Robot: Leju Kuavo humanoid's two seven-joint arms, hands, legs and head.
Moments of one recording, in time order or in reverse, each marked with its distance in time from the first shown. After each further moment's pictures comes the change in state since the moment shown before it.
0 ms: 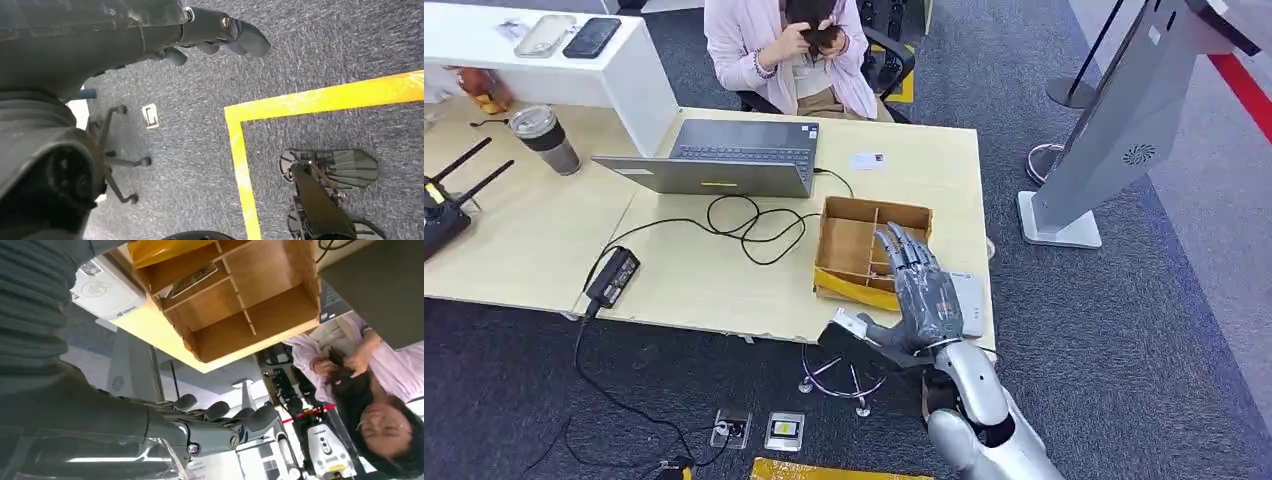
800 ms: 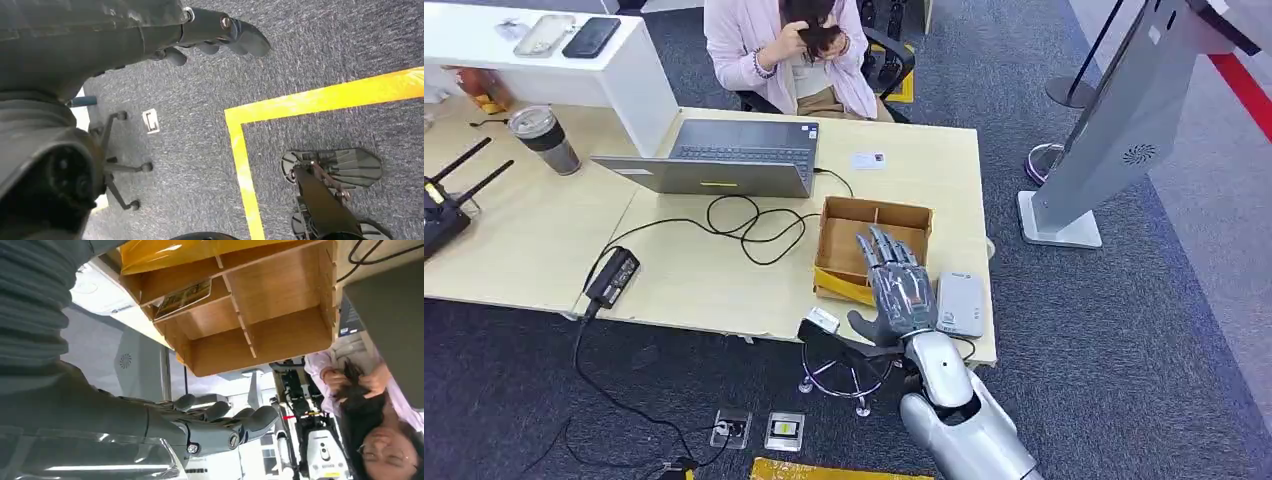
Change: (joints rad) left arm -0.001 0.000 -0.025 0.000 -0.006 -0.004 -0.002; right arm -0.079 0.108 0.000 0.291 0.160 -0.053 -0.009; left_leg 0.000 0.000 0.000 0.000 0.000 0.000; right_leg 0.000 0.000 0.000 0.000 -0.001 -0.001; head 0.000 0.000
